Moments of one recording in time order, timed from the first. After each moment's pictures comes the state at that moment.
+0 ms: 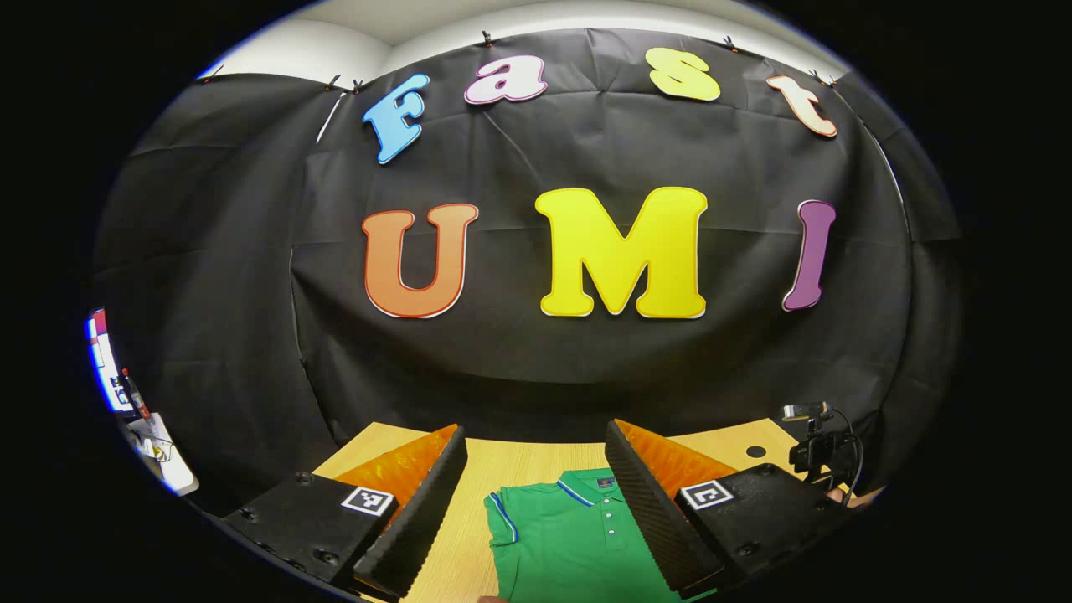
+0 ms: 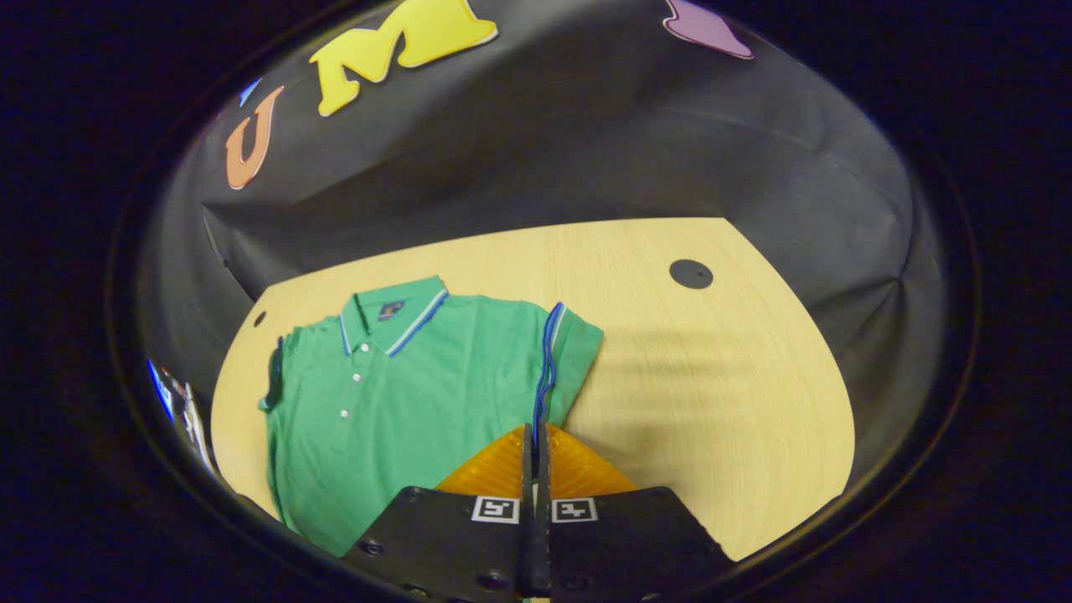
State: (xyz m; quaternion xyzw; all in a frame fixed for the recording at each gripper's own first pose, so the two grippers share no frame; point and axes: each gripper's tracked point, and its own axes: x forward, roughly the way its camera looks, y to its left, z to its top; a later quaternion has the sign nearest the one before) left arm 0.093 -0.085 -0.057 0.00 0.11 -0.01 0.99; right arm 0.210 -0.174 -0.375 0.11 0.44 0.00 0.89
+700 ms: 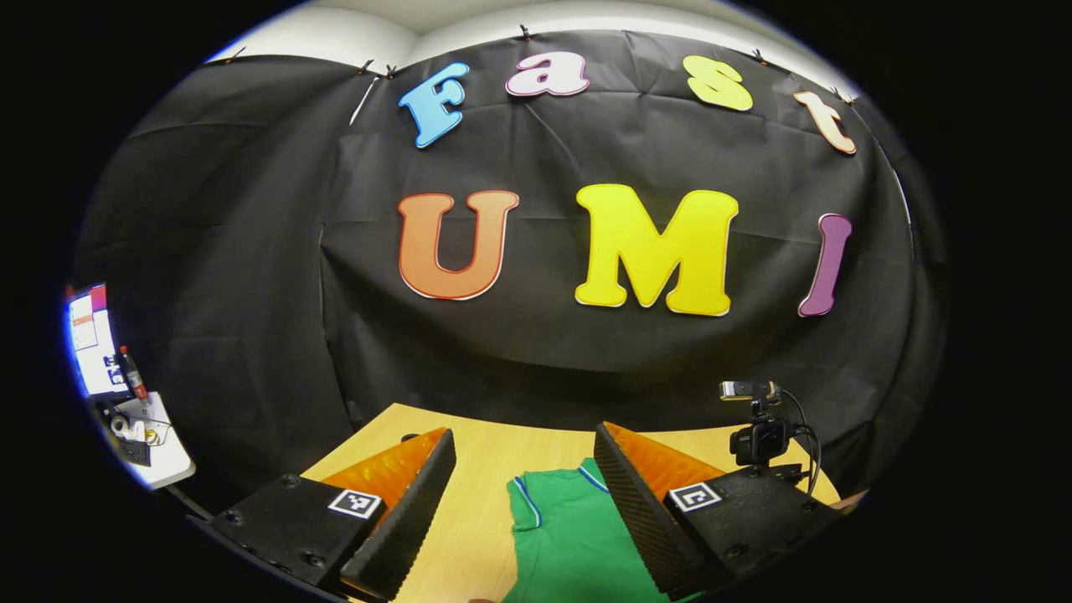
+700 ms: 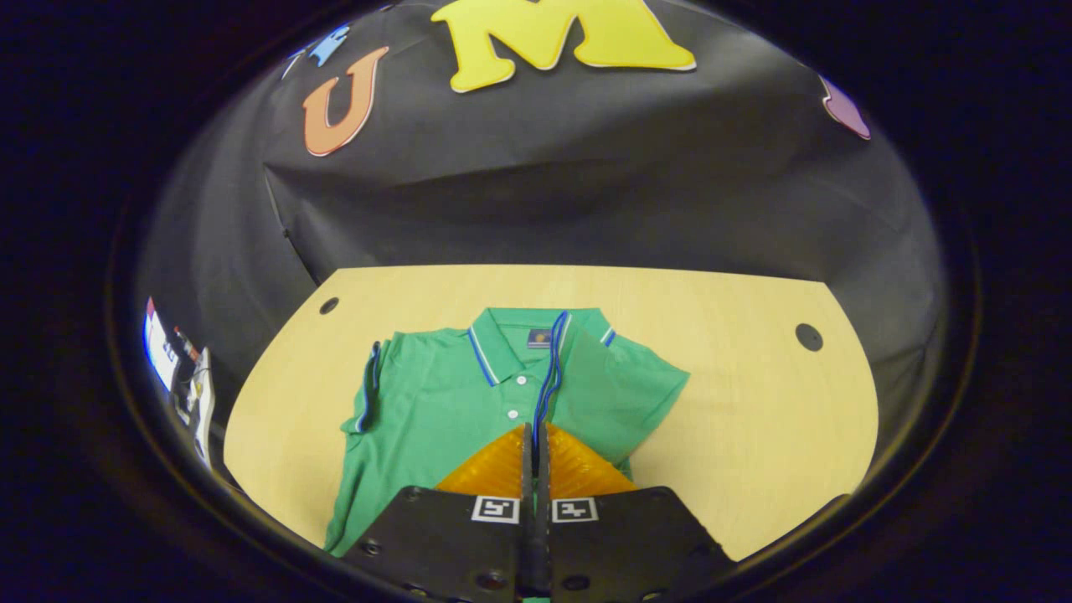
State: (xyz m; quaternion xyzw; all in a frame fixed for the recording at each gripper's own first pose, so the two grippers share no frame) left arm 0.067 -0.025 -0.066 -0.02 0.13 0.04 0.99; right arm 0.233 -0.004 -0.343 0.05 0.43 0.11 0.90
